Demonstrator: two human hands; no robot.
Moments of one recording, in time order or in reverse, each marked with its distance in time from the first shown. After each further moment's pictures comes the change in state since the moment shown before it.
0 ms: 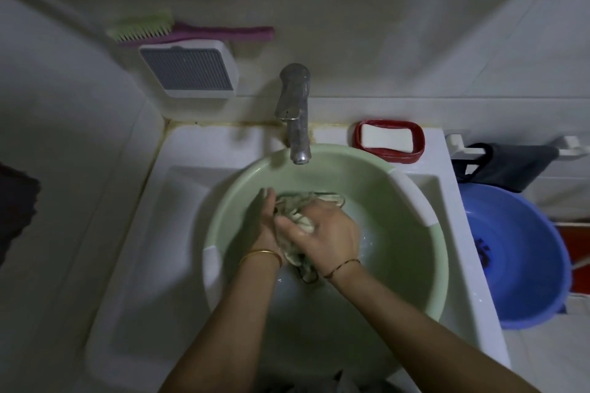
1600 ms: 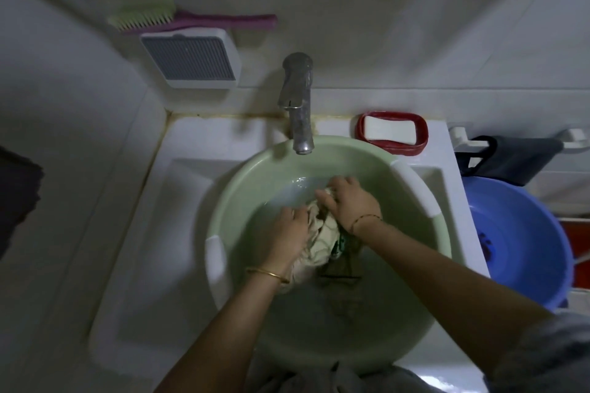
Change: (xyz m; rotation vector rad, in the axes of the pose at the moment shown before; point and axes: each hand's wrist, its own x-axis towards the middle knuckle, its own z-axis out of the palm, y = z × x) left_hand -0.034 -0.013 0.007 1.240 0.287 0.276; right_hand 0.046 0.073 0.004 -0.198 -0.406 0.252
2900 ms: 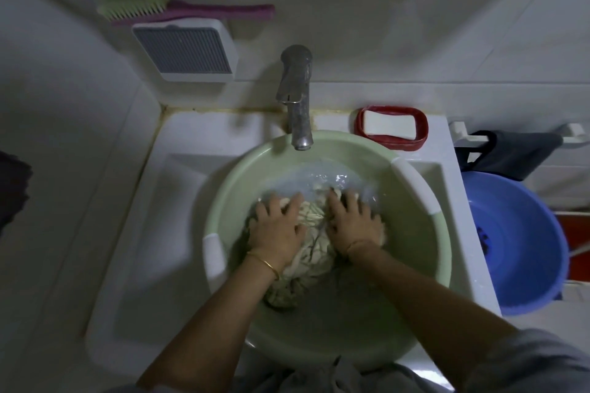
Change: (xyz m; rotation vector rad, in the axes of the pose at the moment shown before) left_hand 0.034 -0.044 0.008 0.869 0.072 0.330; right_hand -0.020 0.027 0.046 -0.354 -0.066 0.027
